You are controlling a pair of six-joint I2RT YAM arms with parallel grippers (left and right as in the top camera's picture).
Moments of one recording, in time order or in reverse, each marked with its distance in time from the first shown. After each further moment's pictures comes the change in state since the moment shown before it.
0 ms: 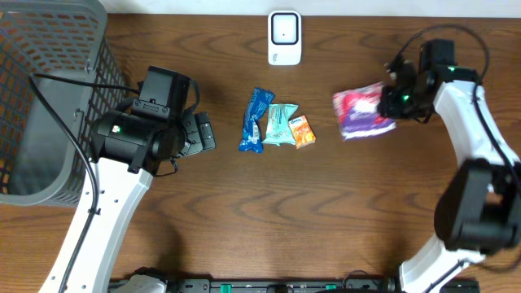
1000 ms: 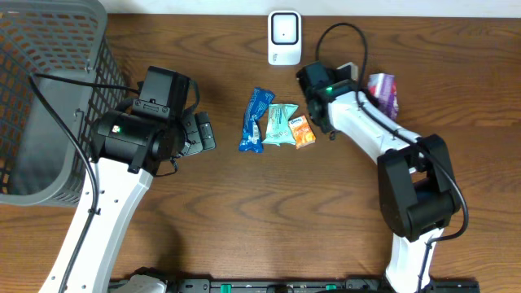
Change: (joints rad) left arm 0.000 0.000 0.000 0.000 0.000 0.000; right arm 0.518 0.180 -0.030 0.089 1.118 0.267
